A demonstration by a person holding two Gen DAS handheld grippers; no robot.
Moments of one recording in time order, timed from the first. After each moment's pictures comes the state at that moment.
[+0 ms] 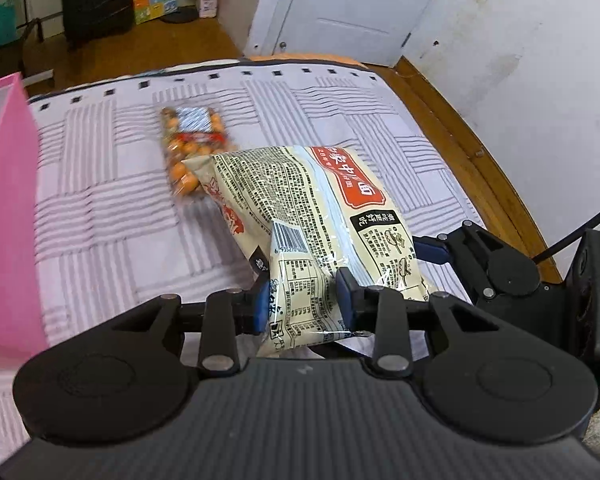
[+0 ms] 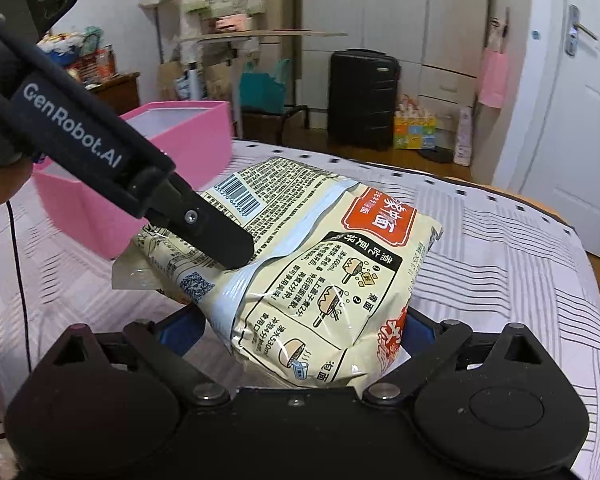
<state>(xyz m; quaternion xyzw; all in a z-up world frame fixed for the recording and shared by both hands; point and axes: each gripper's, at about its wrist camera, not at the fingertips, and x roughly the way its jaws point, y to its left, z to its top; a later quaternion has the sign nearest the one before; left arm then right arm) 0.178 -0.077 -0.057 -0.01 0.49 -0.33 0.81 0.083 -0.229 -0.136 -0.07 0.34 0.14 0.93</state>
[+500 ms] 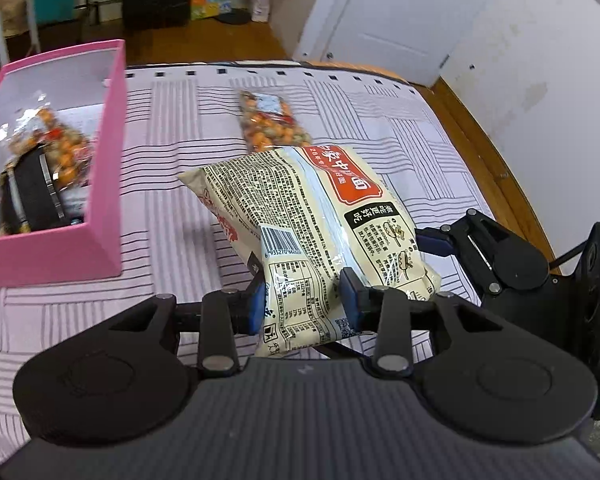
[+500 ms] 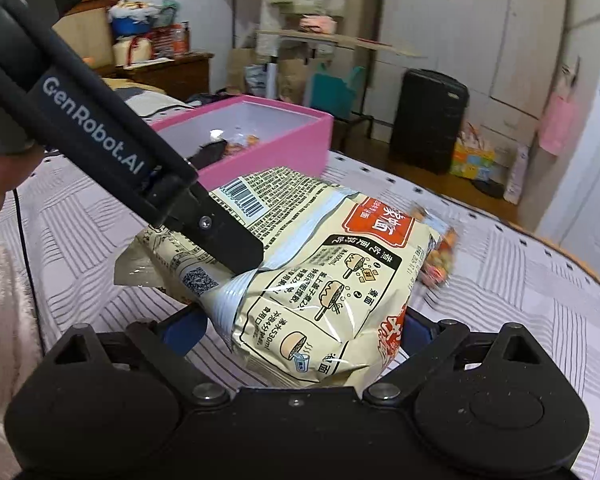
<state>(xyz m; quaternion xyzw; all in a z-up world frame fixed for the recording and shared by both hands) 0.124 0.005 -0.034 -0.04 0.49 -0.27 0.83 0.058 -0.157 -0.105 -0.14 0.33 0.22 0.91</state>
